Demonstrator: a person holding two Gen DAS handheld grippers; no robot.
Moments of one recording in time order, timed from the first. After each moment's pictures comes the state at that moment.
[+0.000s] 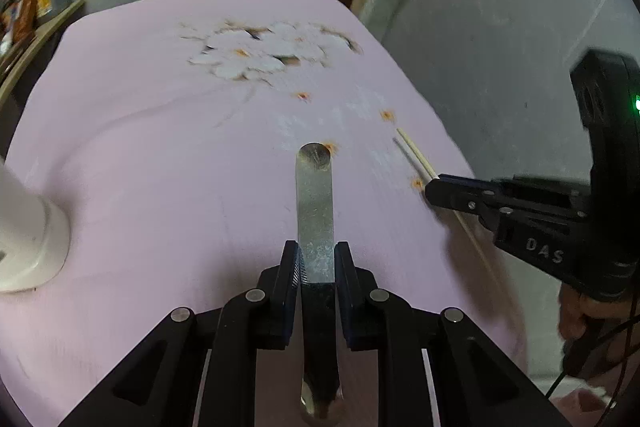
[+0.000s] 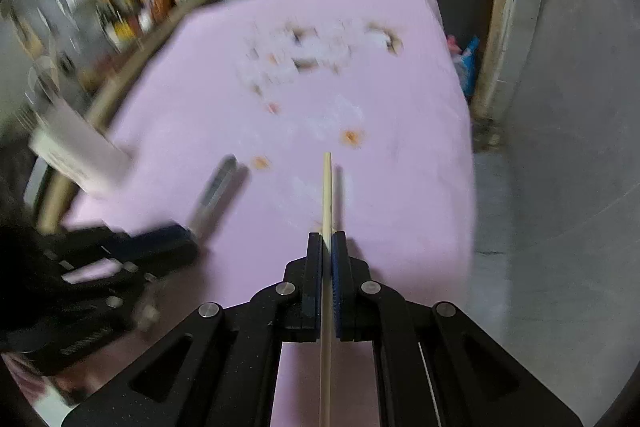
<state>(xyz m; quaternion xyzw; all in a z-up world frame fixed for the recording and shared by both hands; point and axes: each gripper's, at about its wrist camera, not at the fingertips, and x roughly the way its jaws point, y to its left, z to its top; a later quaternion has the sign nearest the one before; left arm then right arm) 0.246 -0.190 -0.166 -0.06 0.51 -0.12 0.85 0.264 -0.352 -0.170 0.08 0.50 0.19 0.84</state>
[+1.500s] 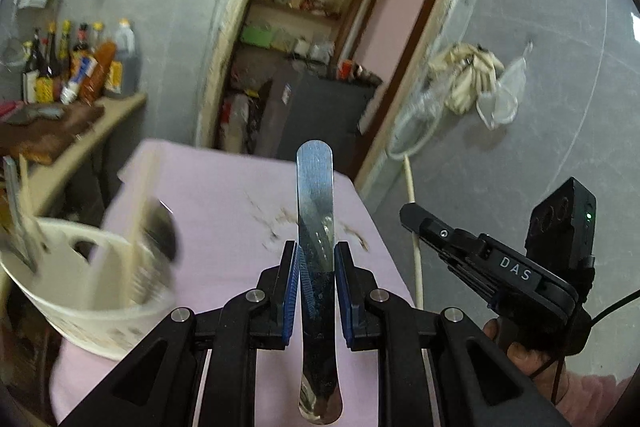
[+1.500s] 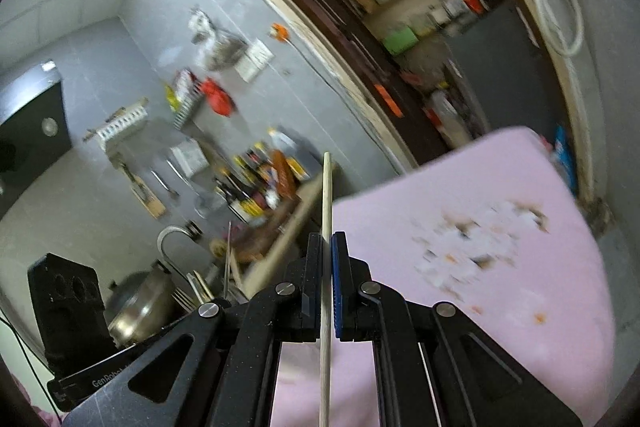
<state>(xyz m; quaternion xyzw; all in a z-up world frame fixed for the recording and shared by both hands) 0.206 -0.084 -0.015 -0.15 0.28 -0.07 0.94 0.265 -0.286 -0.053 0.27 0.23 0.31 0.88</state>
